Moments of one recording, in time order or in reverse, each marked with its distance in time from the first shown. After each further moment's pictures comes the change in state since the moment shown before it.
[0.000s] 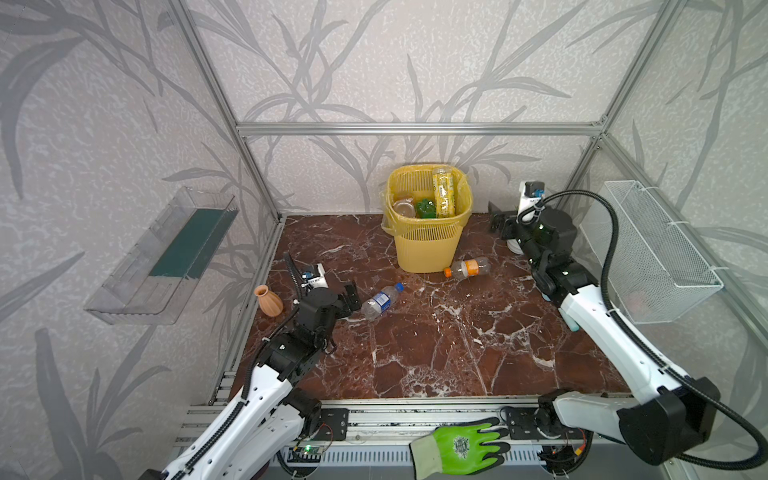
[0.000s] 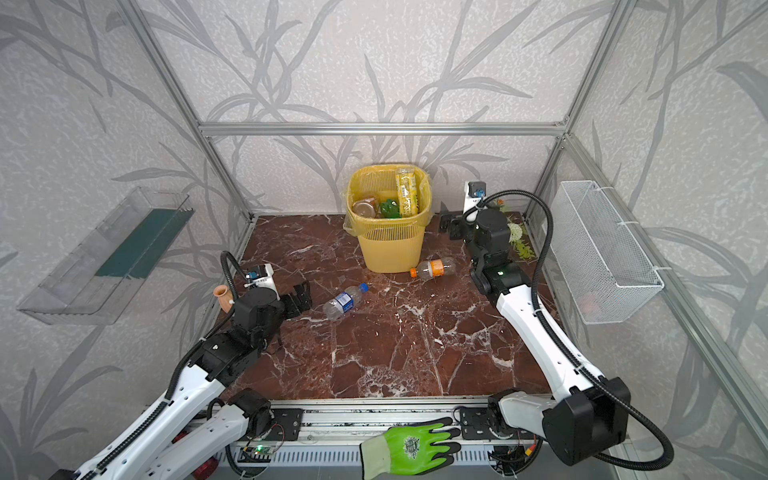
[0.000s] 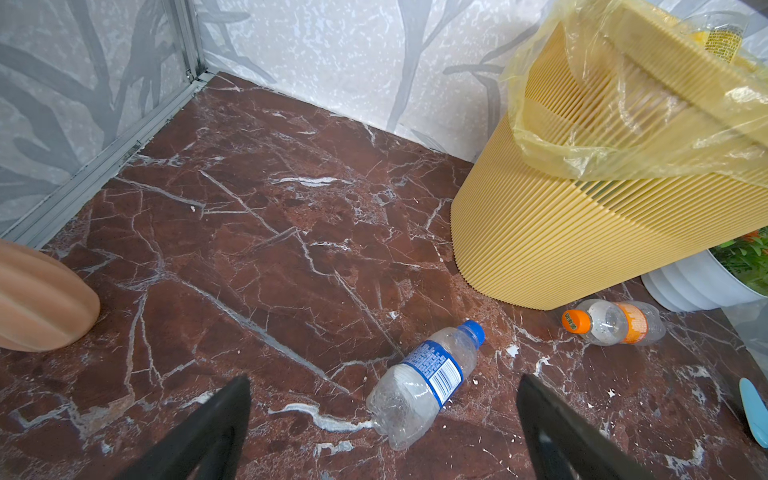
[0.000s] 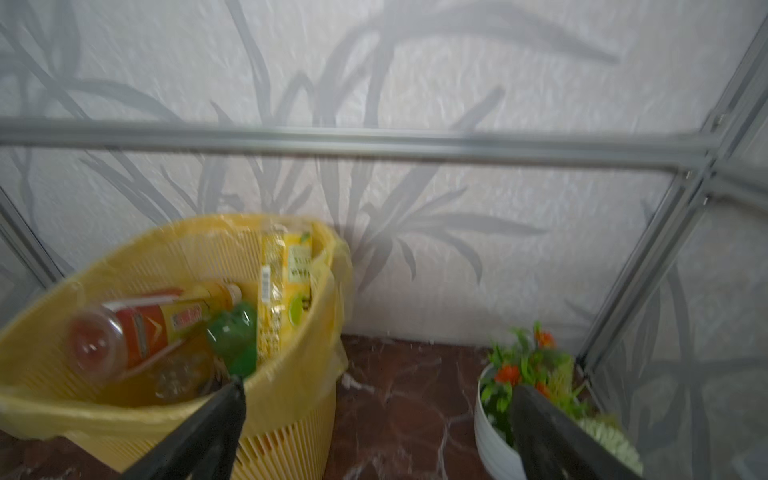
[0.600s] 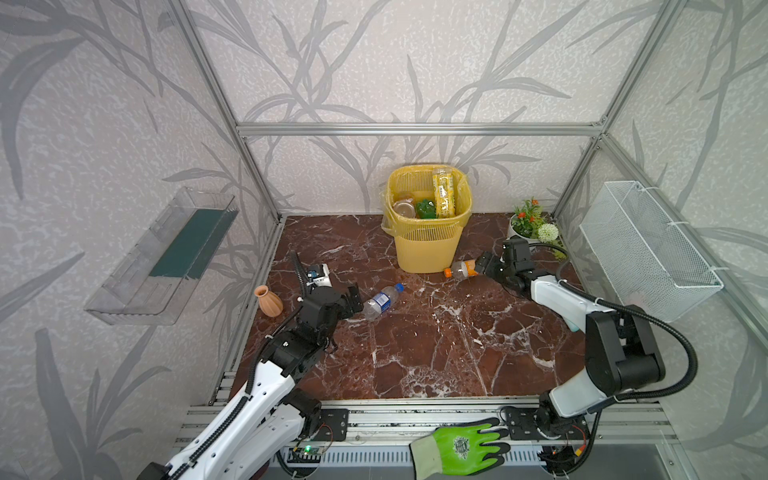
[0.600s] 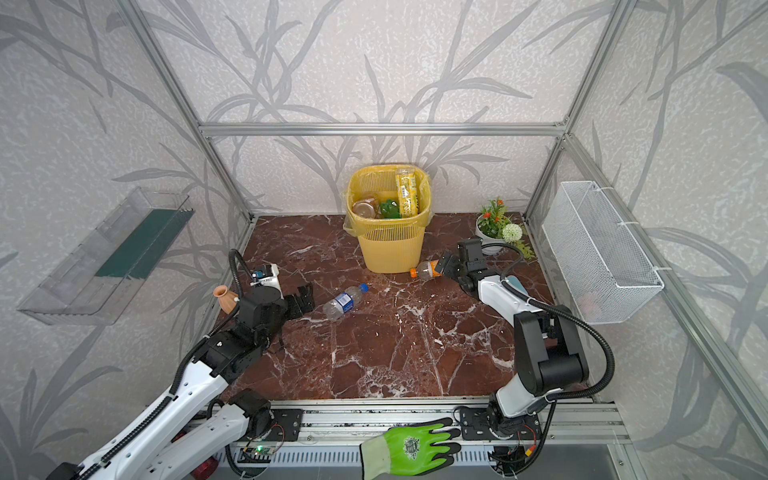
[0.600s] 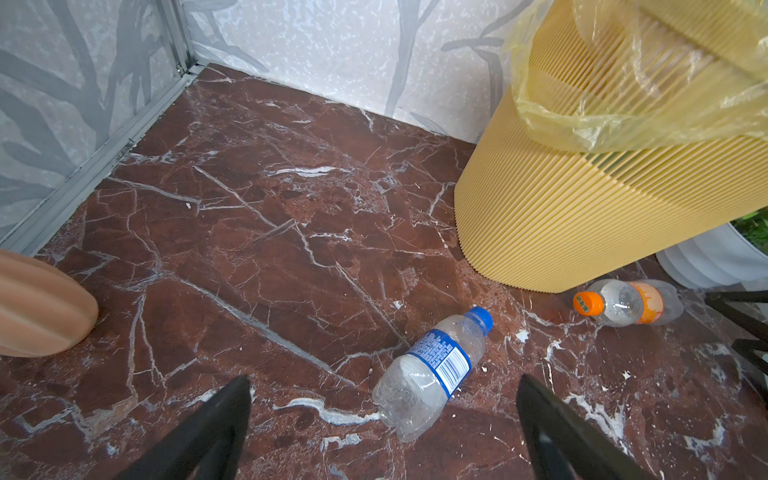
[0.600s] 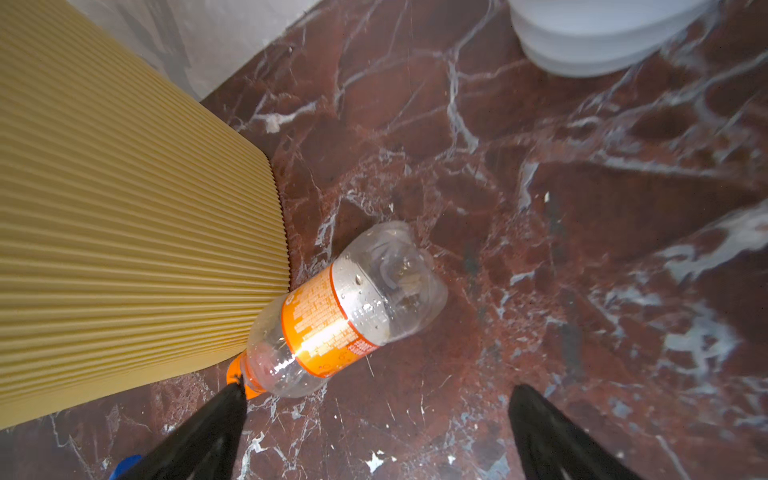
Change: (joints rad) left arm 0.000 0.043 0.000 -0.005 0.026 0.049; right arm -0.076 0.346 -0.136 -0.112 -0.176 0.570
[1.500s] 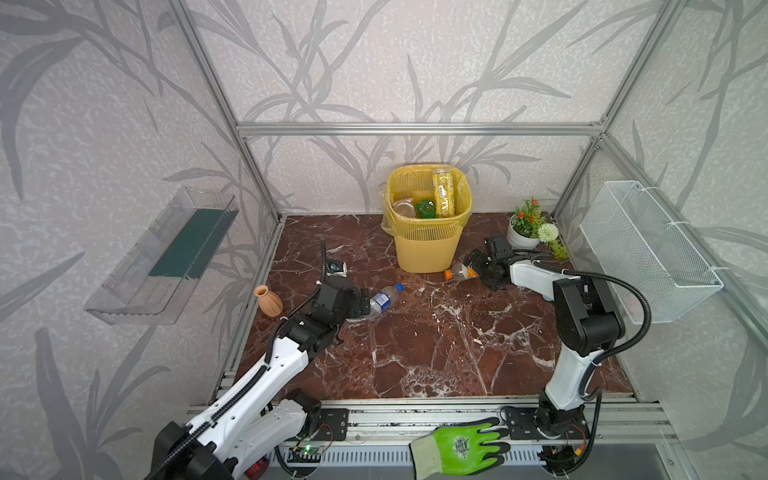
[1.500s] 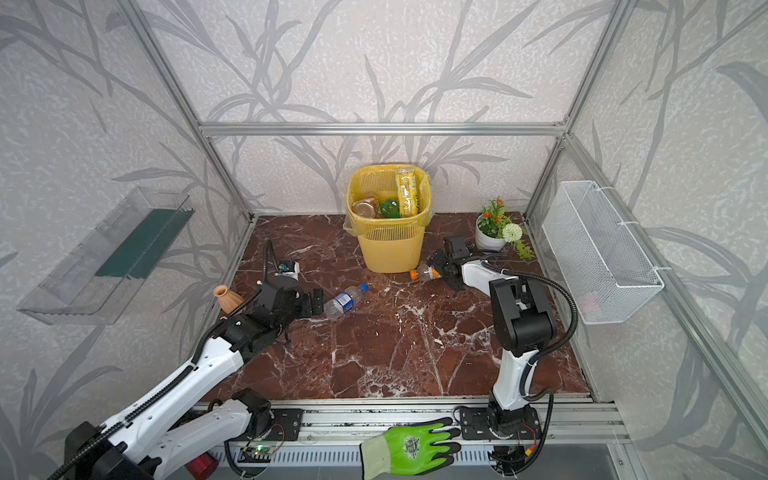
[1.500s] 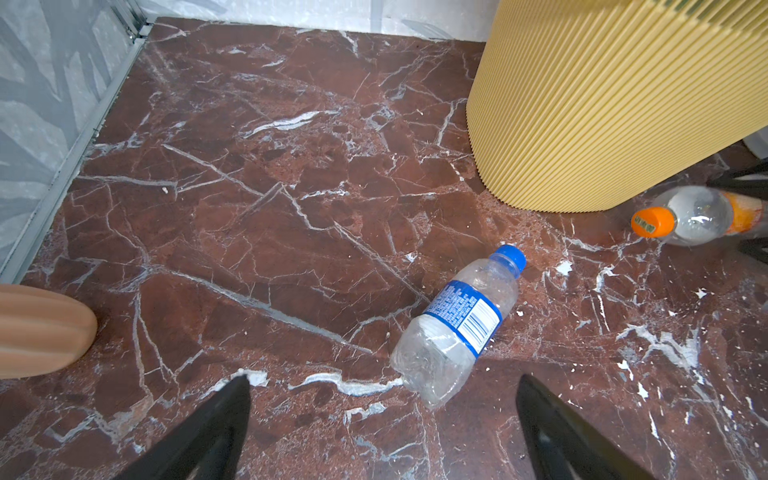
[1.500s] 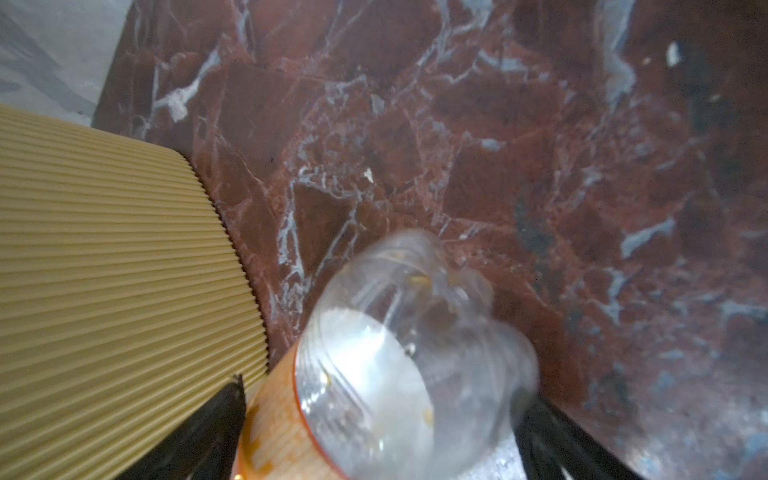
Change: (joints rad) left arm -0.010 0.177 0.075 -0.057 0.052 0.129; right arm 0.031 0.265 0.190 -0.091 -0.014 0.283
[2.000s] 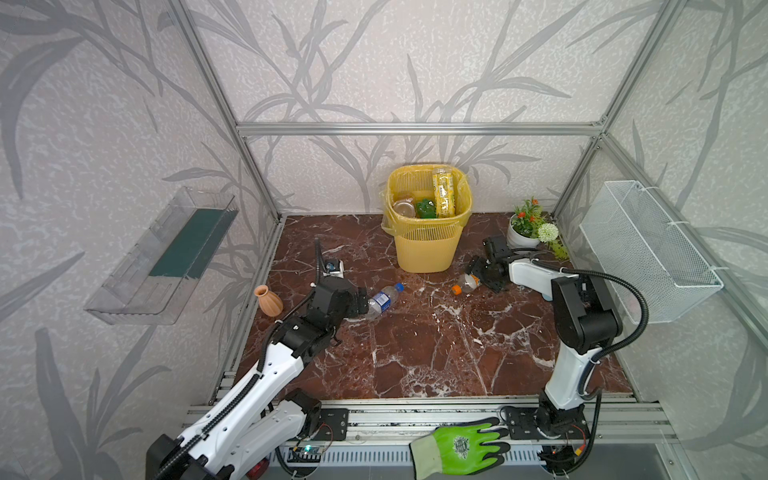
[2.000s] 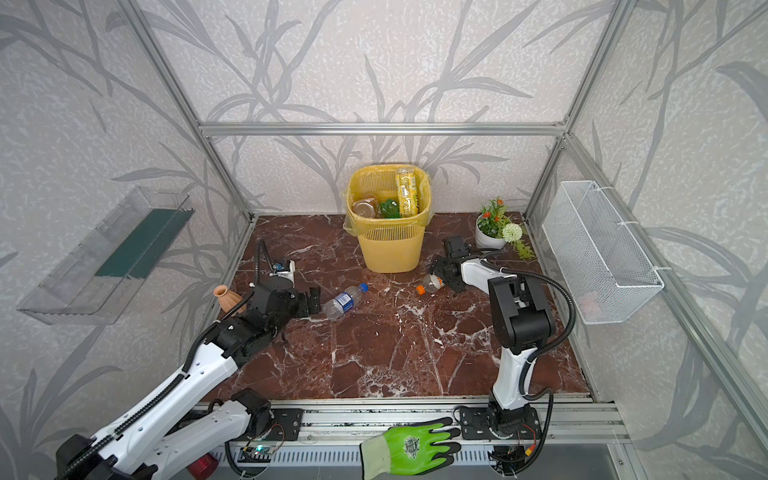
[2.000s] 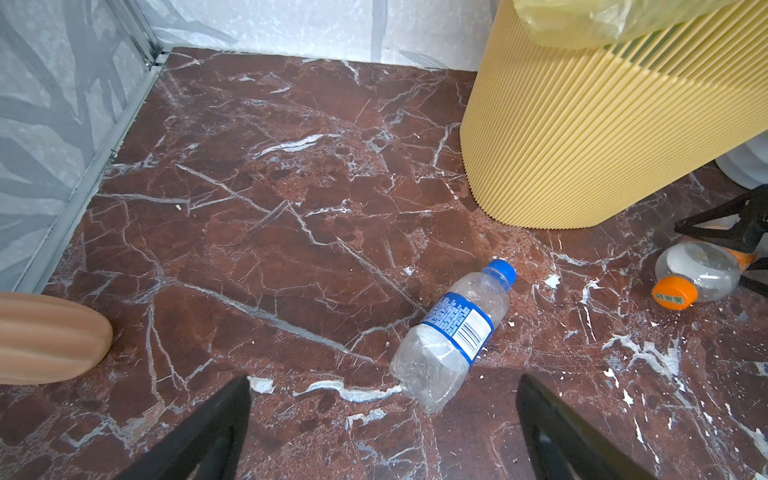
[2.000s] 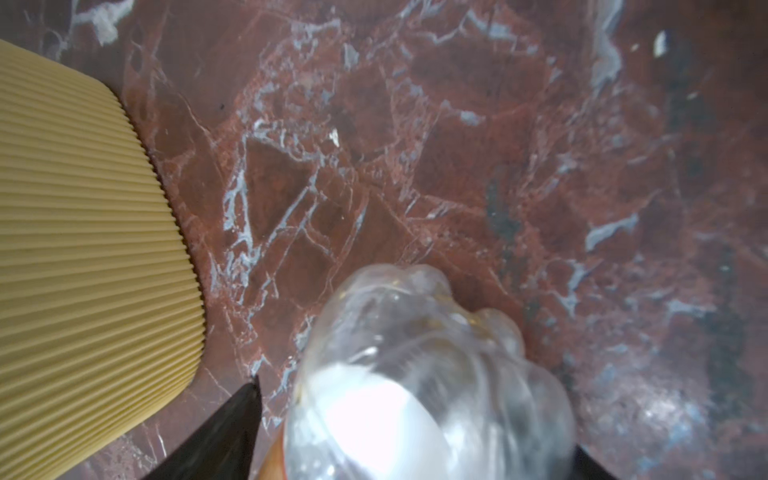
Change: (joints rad) left arm -0.004 -0.060 0.003 -0.015 -0.019 0.014; right arm -0.001 0.018 0.020 -0.087 0.011 -0.163
